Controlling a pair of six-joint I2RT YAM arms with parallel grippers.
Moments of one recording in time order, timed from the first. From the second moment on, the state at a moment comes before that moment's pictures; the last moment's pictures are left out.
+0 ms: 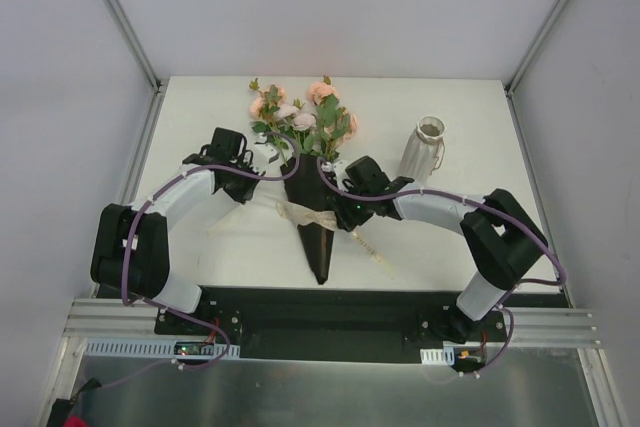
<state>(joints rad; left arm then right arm) -0.24 1.48 0.93 -0.53 0.26 0.44 0.75 1.67 0.95 -0.29 -0.14 0.04</state>
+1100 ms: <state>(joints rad) -0.17 1.38 0.98 -0.60 0.12 0.35 0.54 1.05 0.72 -0.51 0.44 0.28</state>
